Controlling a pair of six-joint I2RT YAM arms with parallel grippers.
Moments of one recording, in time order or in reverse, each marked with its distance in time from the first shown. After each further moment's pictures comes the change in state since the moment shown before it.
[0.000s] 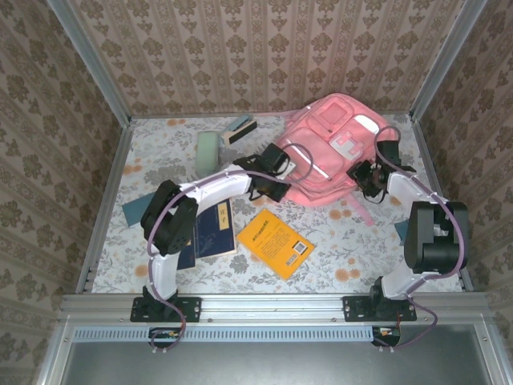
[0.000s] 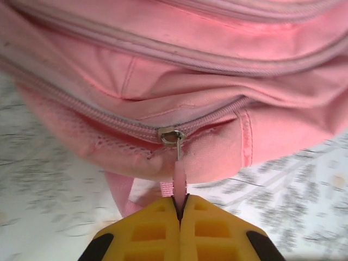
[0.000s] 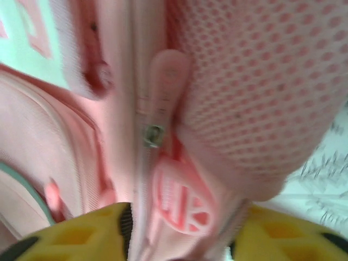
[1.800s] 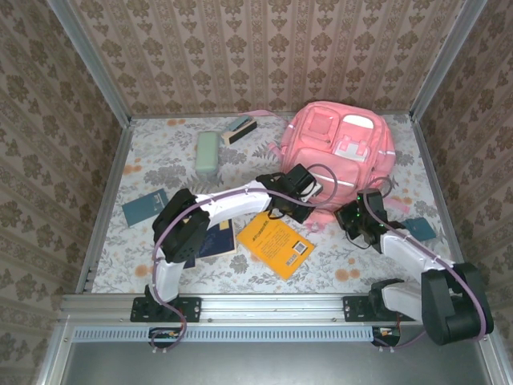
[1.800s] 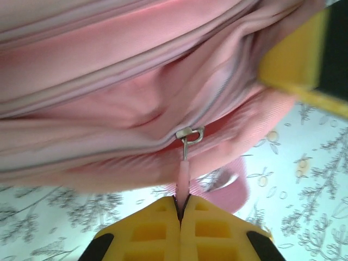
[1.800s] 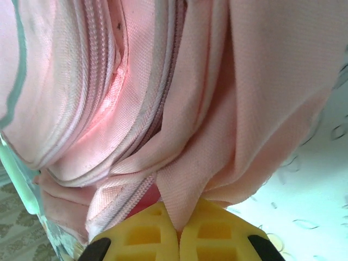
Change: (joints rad) left arm -0.156 0.024 0.020 -0.007 0.031 -0.130; right arm 0.218 -0.480 -0.602 0.272 0.015 0.458
